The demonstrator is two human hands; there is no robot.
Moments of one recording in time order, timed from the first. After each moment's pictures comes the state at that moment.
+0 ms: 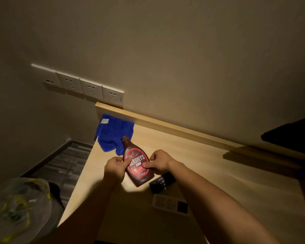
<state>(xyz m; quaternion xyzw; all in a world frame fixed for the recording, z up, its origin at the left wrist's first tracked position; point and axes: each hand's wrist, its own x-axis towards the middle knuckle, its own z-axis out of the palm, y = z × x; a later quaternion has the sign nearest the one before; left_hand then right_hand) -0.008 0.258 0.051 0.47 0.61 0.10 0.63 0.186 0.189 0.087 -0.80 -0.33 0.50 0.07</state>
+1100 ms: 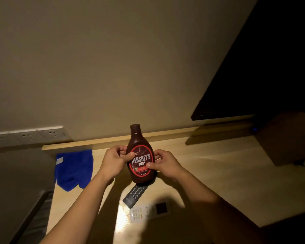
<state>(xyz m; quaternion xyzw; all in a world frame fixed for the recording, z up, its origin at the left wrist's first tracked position) 0.127 0.235 0.171 0.63 0.36 0.08 0.68 0.256 0.054 0.155 -0.77 -0.17 0.40 0.46</state>
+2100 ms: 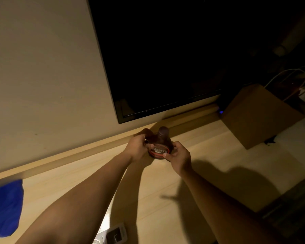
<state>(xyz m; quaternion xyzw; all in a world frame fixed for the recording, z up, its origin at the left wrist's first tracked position) 0.382 0.076 0.108 0.88 0.12 -0.08 0.46 0.422 -0.125 0.047 -0.88 -0.02 0.15 0.46</state>
